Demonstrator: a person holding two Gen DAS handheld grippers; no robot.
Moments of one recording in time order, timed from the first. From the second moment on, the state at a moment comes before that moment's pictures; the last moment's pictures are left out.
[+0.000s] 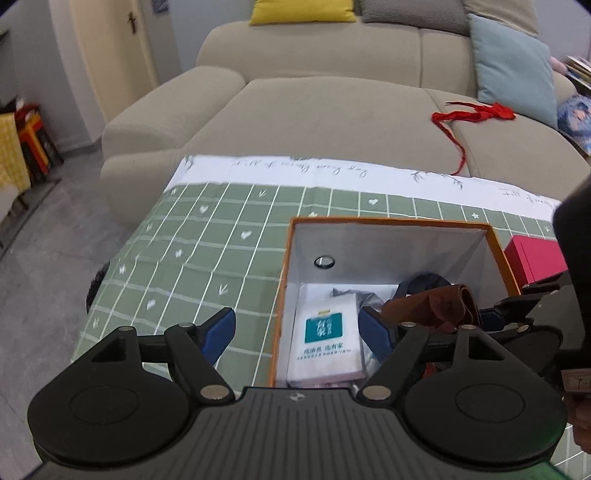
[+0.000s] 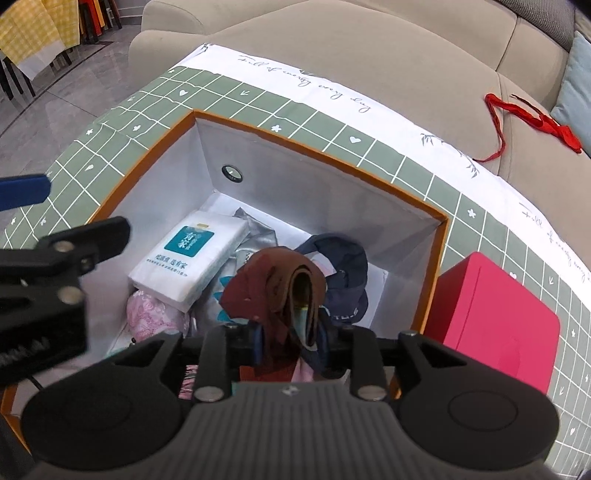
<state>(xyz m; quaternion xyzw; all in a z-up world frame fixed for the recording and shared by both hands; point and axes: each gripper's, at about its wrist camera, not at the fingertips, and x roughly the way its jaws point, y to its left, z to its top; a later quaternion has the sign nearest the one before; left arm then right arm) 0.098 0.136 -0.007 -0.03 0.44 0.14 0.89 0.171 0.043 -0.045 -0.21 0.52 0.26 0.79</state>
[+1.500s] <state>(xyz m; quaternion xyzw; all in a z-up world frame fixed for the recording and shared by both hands) 0.030 0.095 0.066 -0.07 0.40 0.13 0.91 0.074 -0.047 0.062 -0.16 0.38 0.19 0.89</state>
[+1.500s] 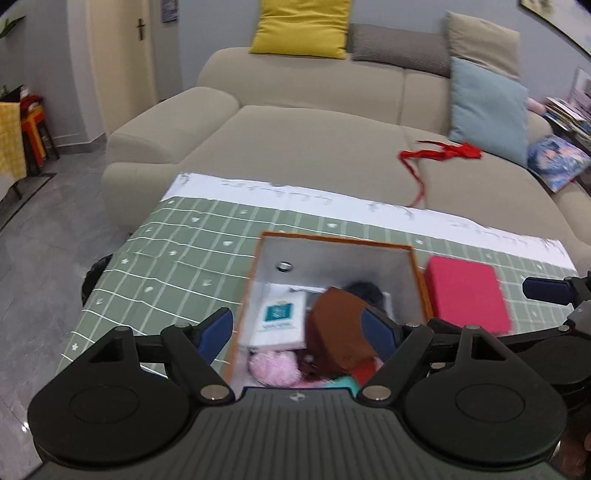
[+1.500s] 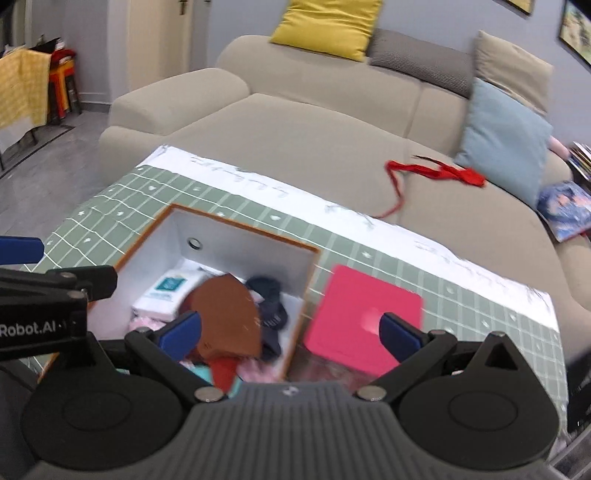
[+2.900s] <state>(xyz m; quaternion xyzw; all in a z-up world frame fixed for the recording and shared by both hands) -0.011 -0.005 -0.015 -0.03 0.33 0.02 0.94 -0.003 -0.190 -0.009 -0.06 0.34 0.05 0.94</state>
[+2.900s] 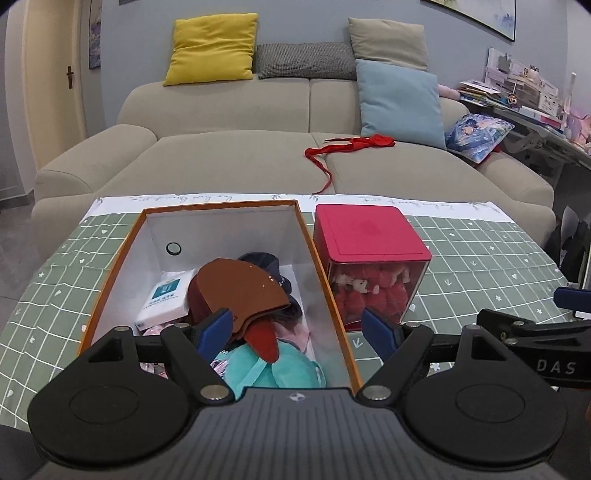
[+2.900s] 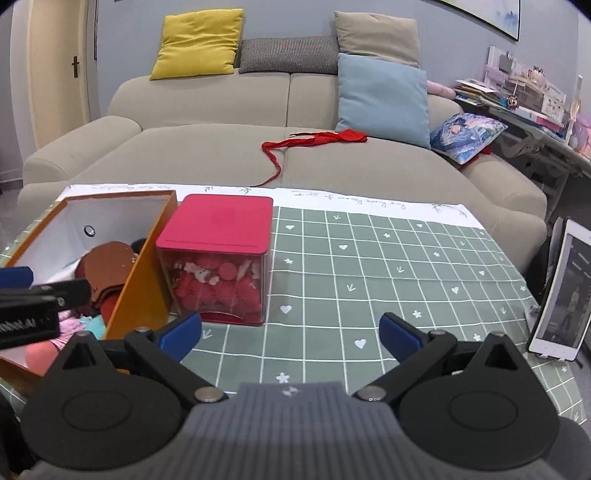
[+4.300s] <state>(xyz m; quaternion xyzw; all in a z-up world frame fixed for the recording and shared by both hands) -0.010 -0.007 -0.014 0.00 0.34 0.02 0.94 -0.005 -0.181 -0.005 -0.08 0.35 0.06 0.93</state>
